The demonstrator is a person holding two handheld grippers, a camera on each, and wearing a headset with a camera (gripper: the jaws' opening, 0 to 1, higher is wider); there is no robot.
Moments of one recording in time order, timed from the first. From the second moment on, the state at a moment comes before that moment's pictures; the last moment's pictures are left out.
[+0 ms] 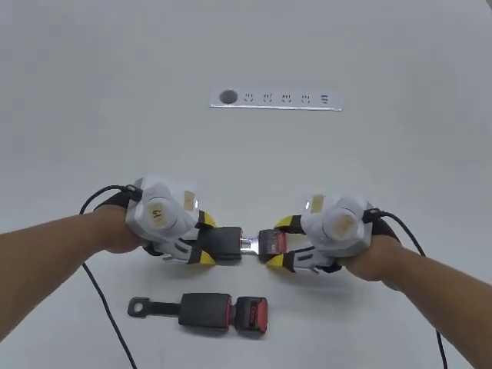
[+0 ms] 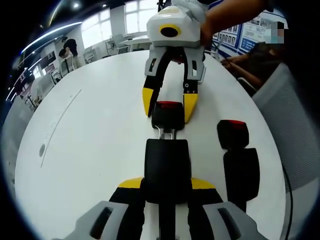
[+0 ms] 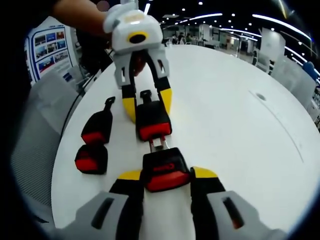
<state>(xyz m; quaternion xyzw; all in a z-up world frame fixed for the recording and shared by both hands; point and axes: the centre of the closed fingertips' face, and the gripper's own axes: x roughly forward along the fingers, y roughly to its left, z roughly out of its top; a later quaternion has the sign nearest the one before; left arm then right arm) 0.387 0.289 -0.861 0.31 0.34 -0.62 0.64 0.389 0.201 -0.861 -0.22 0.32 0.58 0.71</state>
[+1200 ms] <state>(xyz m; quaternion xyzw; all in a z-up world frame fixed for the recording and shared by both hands) 0.386 0.289 -0.860 0.33 0.34 -0.62 0.63 0.380 0.094 -0.860 -0.23 0.35 0.54 0.73</state>
